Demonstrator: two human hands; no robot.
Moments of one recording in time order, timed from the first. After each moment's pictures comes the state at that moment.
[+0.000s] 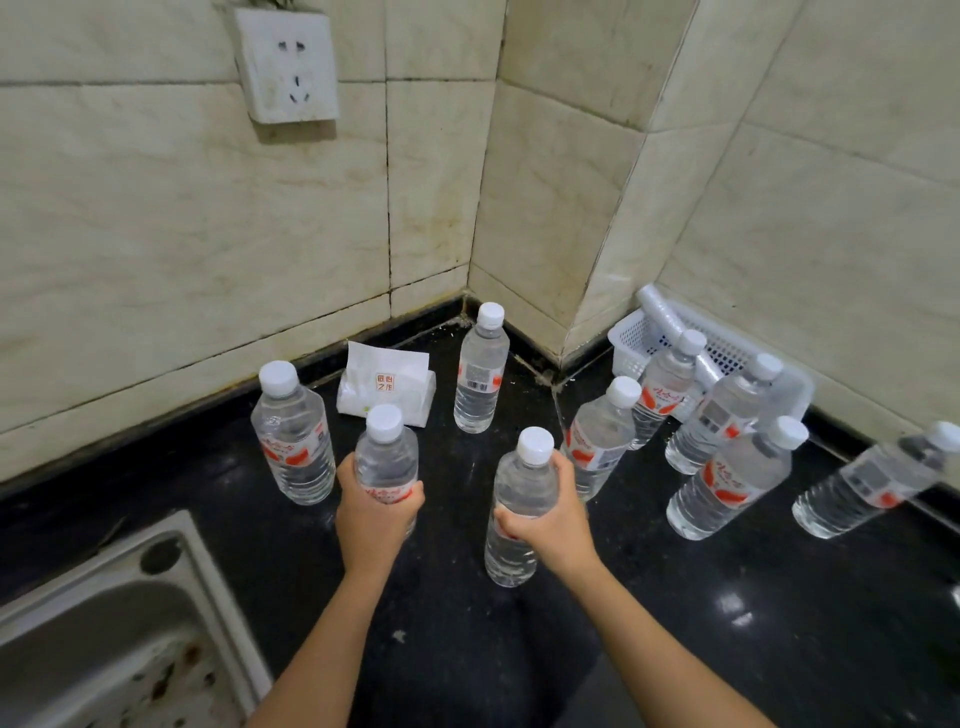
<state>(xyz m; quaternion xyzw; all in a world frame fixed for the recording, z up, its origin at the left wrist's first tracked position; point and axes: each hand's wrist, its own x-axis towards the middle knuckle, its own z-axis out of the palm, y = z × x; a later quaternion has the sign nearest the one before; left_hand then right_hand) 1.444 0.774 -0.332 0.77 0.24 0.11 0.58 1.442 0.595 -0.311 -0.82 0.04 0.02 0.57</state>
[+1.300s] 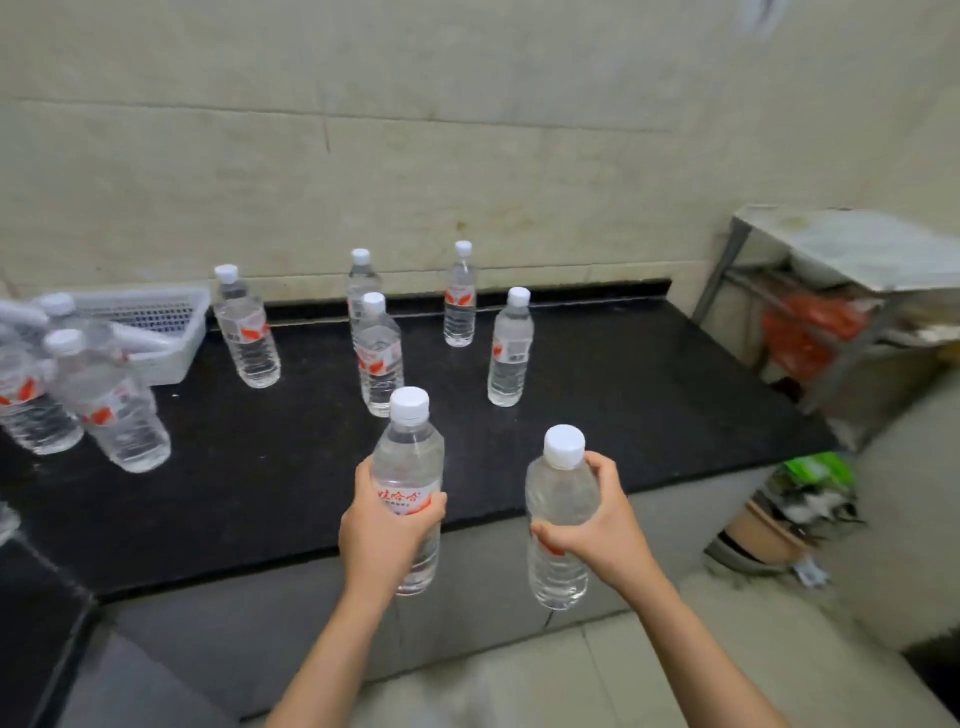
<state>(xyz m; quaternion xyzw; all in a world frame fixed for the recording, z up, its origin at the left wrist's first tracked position) 1.090 0.386 -0.263 0.75 -0.24 -0.20 0.58 0.919 0.284 -0.252 -0.72 0.41 -0.30 0.48</state>
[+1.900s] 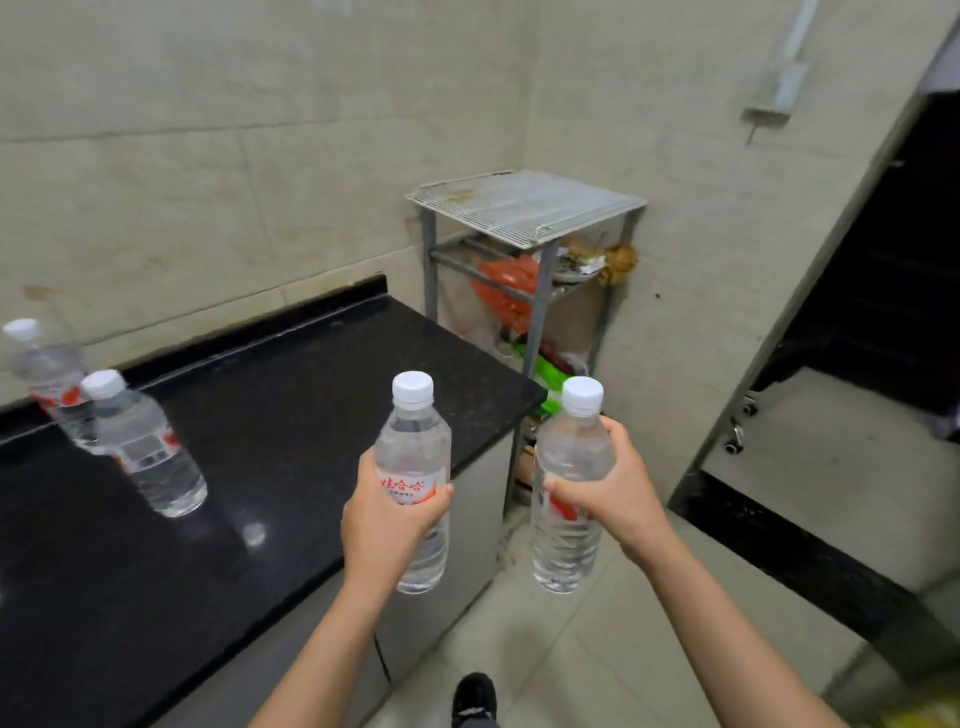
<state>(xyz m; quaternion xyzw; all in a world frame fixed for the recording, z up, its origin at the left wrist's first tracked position) 0.856 0.161 -0.248 0.65 -0.47 -0.33 0.50 0.650 0.149 -0.225 -0.55 0.56 -0.48 0.40</state>
